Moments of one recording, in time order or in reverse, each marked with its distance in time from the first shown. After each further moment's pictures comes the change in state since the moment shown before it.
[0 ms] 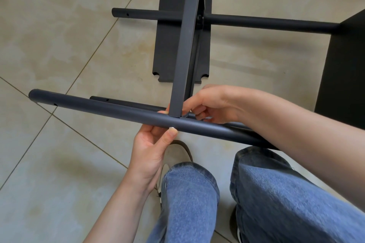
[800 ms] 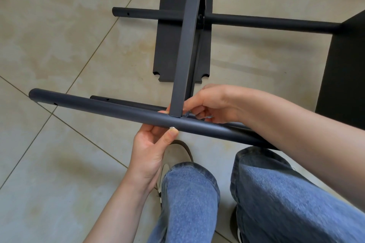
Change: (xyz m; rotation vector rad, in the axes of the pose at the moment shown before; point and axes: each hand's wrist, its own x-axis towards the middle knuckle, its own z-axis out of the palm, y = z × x) left_hand 0.002 -0.004 -0.004 0.006 0.022 -0.005; right_hand 0.004 0.001 0.000 0.008 0.020 0.008
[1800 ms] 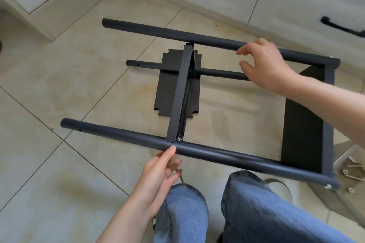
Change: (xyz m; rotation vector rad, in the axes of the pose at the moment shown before) left_hand -0.038 0.038 0.041 -0.146 0.112 -0.404; right_hand -0.114 -0.039 -0.122 -0.844 1.094 -0.597
